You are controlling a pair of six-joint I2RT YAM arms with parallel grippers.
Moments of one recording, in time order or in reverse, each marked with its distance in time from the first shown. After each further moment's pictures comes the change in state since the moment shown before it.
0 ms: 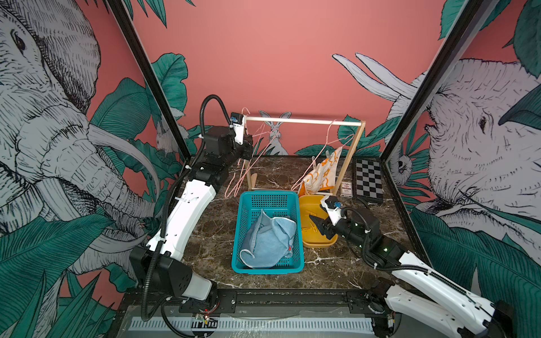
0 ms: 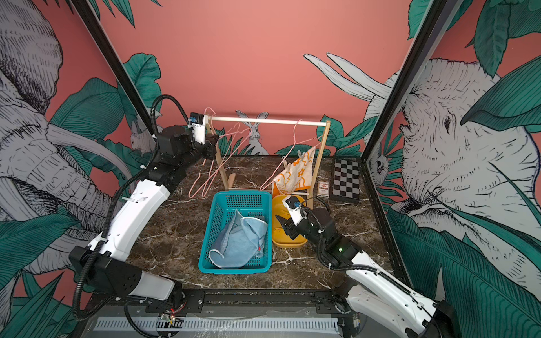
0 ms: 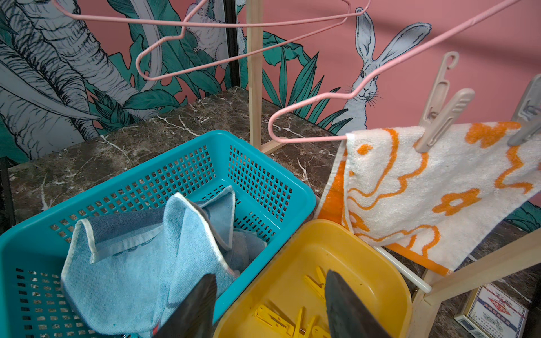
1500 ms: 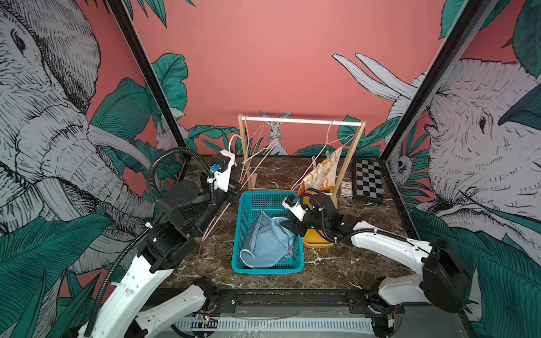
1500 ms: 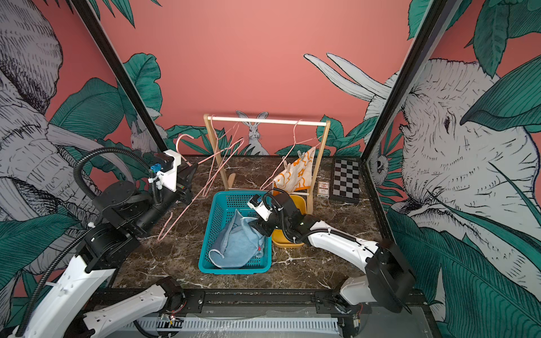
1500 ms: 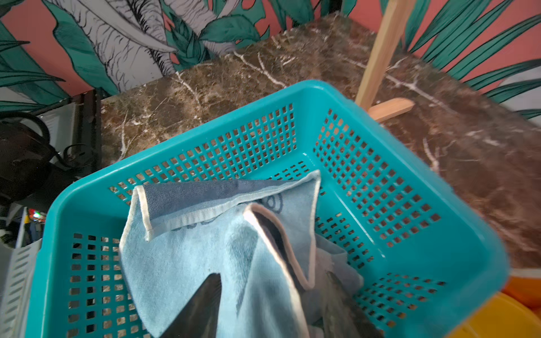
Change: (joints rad) left arm -0.372 -0.612 -0.299 -0.111 -0.348 0.196; right arm 0.089 0.483 0.216 0.051 -0.237 -0.044
